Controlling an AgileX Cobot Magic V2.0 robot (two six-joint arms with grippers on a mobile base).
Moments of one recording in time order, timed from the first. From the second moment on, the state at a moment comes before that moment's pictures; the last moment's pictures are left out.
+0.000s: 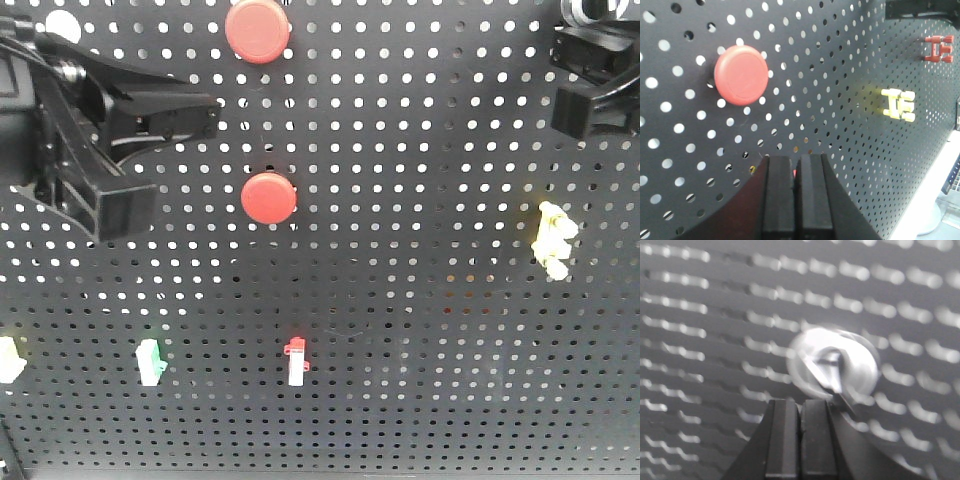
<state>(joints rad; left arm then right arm) -0.59 1.17 -1.52 -0.39 0.59 0.59 0.30 1.09 -1.35 0.07 0.27 -0.20</state>
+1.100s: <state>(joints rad) -0.49 0.99 -1.03 -0.19 0.49 0.46 0.24 0.52 -0.85 -0.21 0.50 0.01</state>
